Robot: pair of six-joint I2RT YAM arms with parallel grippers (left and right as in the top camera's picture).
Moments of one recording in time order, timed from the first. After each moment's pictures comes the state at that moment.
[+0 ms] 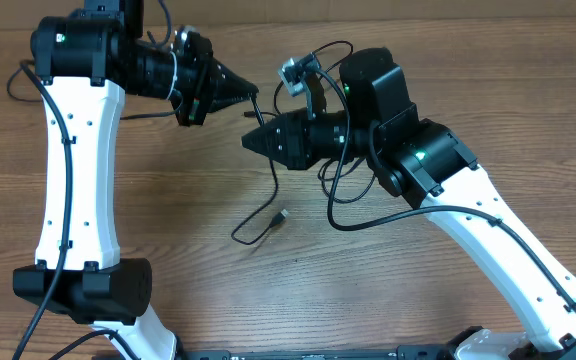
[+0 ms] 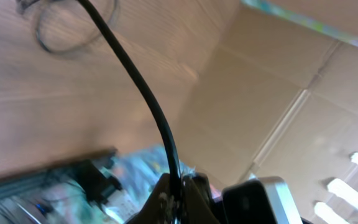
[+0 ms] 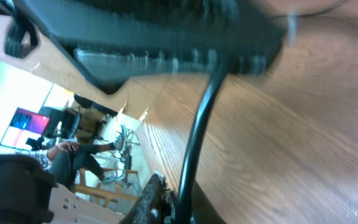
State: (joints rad) left arm -0.06 1.87 2.22 -1.51 0.95 -0.84; right arm 0.58 1.53 1.48 -0.49 -0.76 0.52
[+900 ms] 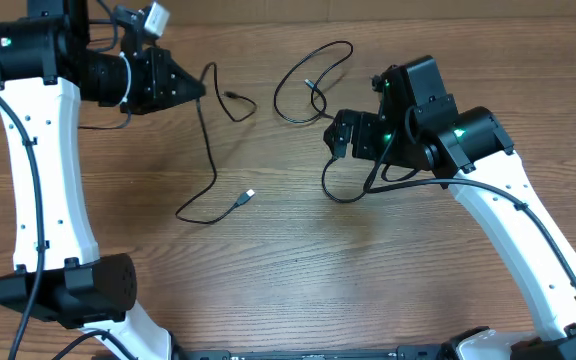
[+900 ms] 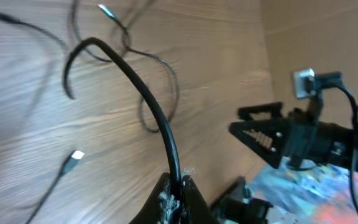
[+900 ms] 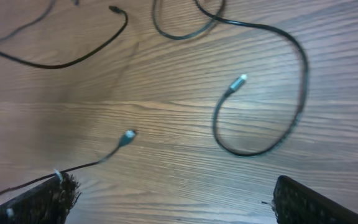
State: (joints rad) left arm 0.12 1.87 2.22 -1.60 0.85 0.06; right arm 0.39 1.53 1.48 -0.98 -0.18 0.52
